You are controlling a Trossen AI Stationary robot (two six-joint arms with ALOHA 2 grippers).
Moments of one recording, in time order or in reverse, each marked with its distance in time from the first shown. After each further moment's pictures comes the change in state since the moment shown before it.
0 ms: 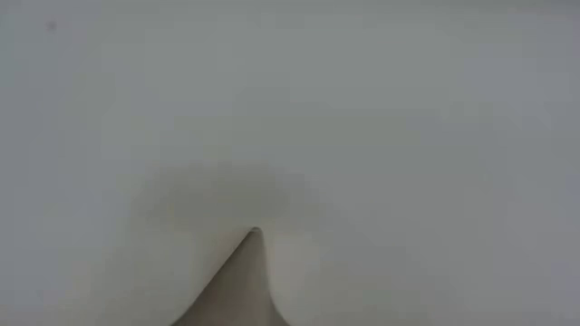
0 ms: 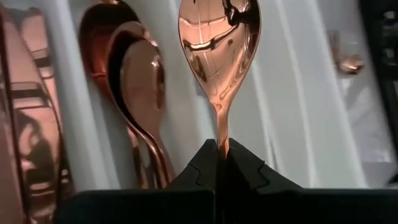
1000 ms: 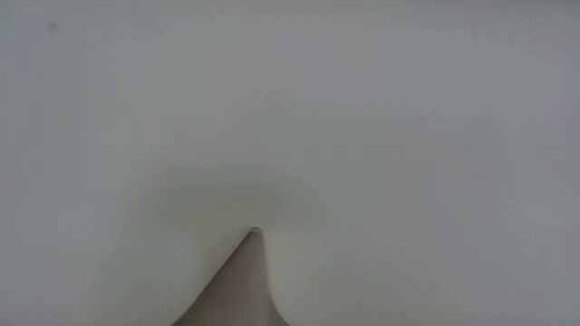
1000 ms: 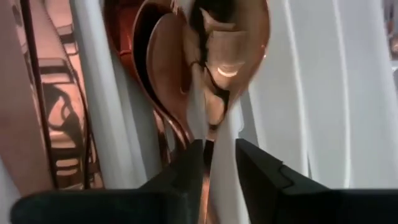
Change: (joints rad) left arm 0.033 -0.001 0.000 -0.017 0.151 0.007; right arm 0.061 0.000 0.000 -0.039 0.008 0.000
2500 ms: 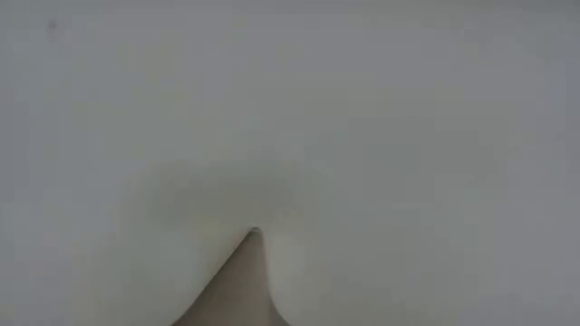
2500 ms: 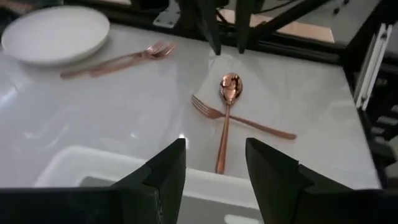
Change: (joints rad) left arm 0.353 -0.144 0.000 0.620 0.103 1.813; right arm -0.029 0.001 0.001 0.111 -0.011 -0.205
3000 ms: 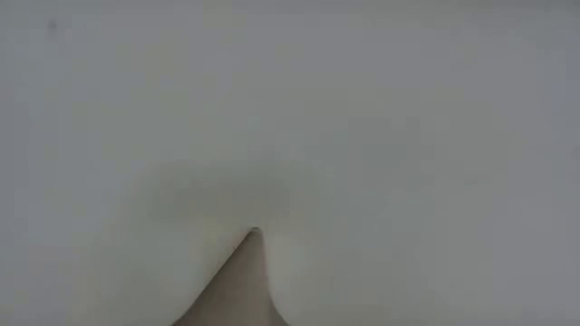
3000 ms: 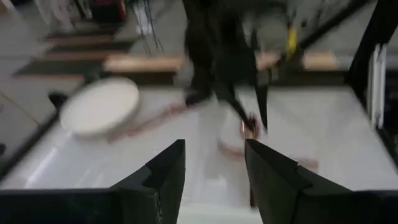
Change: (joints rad) left arm 0.004 -0.109 -0.003 0.045 -0.076 0.271; right arm 0.105 0.131 0.011 -0.287 -0.072 0.284
